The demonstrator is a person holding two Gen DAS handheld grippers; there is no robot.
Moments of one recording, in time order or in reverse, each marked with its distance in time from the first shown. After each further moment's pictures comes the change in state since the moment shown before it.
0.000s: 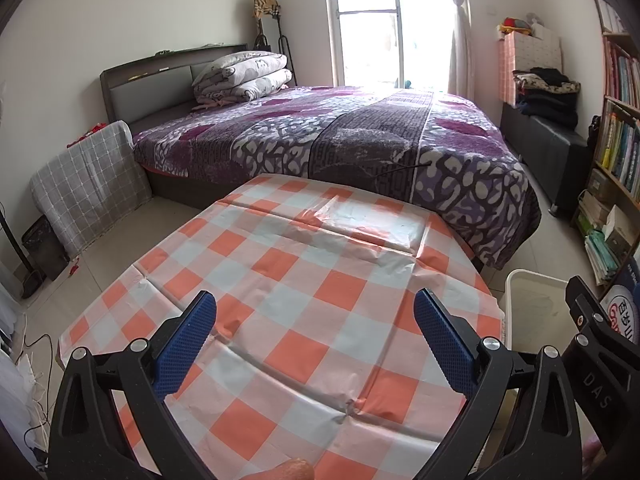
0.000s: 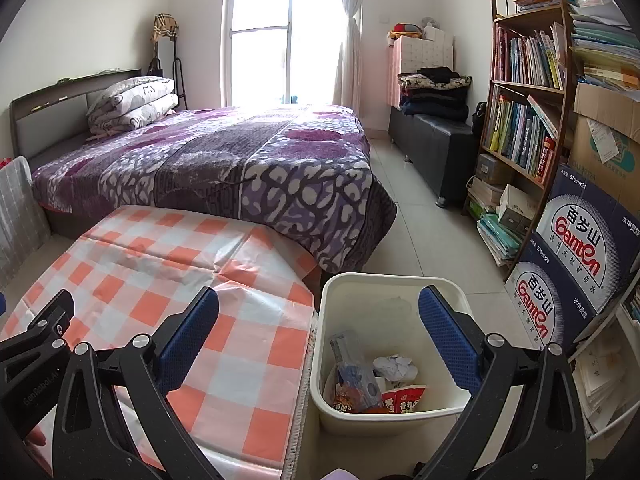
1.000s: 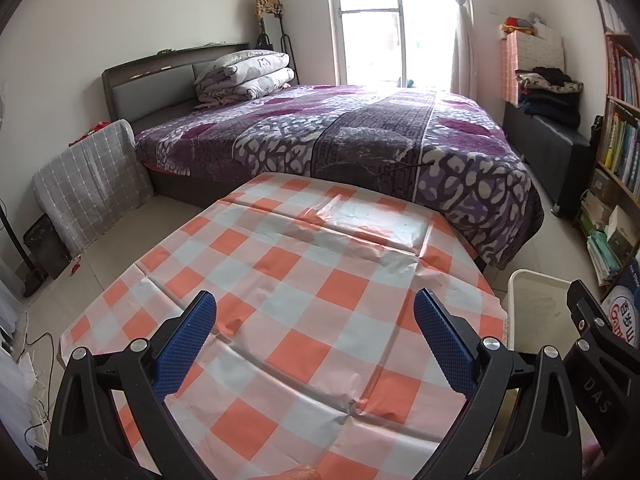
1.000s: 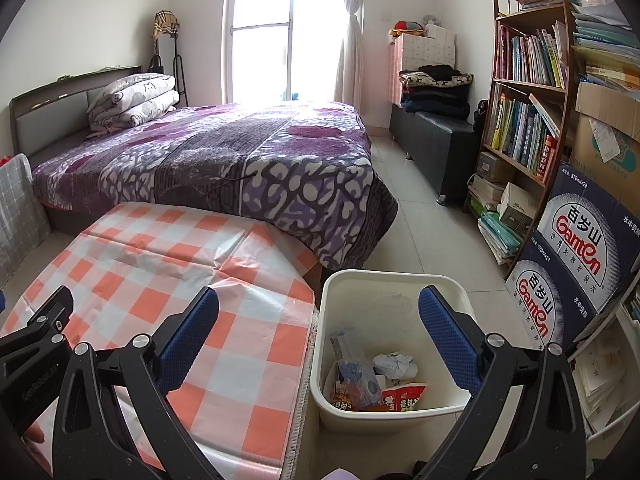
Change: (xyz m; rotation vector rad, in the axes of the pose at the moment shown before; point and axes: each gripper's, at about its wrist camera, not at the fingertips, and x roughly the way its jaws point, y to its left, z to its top) left arm 0.001 0.000 0.001 0.004 0.000 0.002; right arm 0.000 -0.001 0.003 0.000 0.003 0.001
